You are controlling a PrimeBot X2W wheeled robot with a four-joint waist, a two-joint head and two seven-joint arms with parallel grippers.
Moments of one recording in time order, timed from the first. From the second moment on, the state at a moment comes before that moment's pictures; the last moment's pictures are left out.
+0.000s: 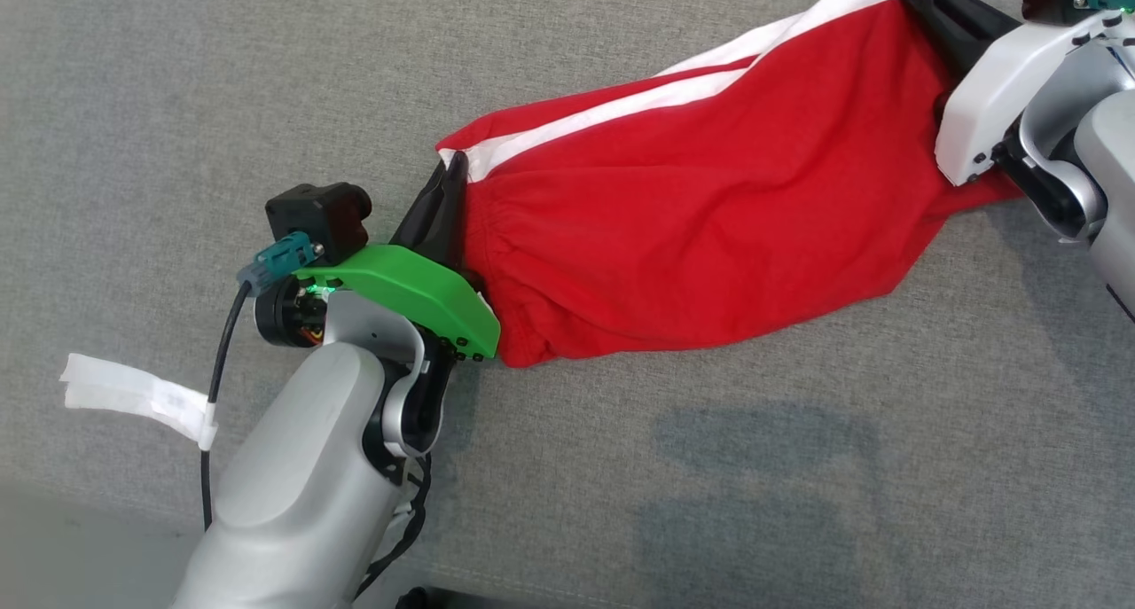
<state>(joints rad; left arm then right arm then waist) -0.60 0.14 -0.55 0.33 -0.77 0.14 -0.06 -1.10 -0.60 0.87 0.60 0.74 0.13 -0.06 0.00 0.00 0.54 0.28</state>
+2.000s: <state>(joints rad) -0.05 0.08 -0.26 0.20 -0.27 0.06 -0.26 -0.78 -0.40 0.75 0.69 1.19 0.13 0.11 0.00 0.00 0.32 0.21</state>
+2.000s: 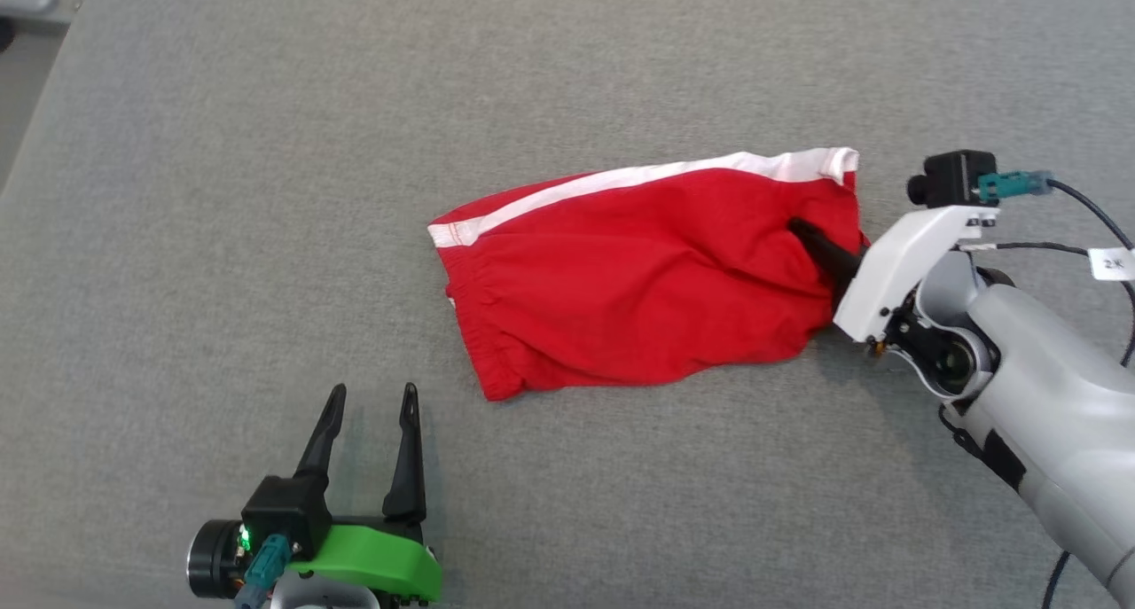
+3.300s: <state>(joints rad) 0.01 0.05 -0.28 0.23 -0.20 0.00 -0.26 -0.76 -0.07 0.56 0.86 1.05 0.13 -0.06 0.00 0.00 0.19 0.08</state>
